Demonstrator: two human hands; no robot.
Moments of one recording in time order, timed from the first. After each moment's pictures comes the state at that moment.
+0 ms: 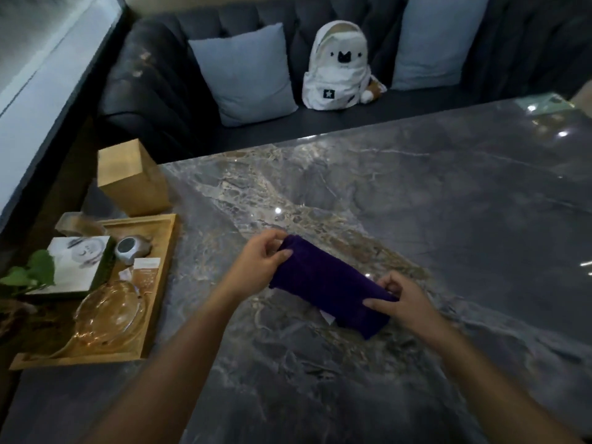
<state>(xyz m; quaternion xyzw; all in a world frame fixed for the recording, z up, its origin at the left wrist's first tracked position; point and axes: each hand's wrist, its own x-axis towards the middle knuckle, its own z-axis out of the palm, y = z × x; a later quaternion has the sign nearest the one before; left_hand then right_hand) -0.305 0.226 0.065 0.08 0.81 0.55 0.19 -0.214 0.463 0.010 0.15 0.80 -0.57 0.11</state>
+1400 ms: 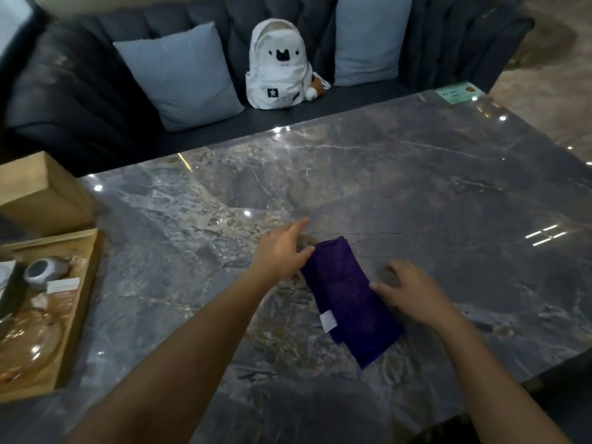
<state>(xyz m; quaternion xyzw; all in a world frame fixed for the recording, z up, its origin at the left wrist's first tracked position) -0.320 0.371 0.010 0.24 0.94 0.21 0.13 -0.182 0.574 0.019 0.20 0.92 -0.30 0.15</state>
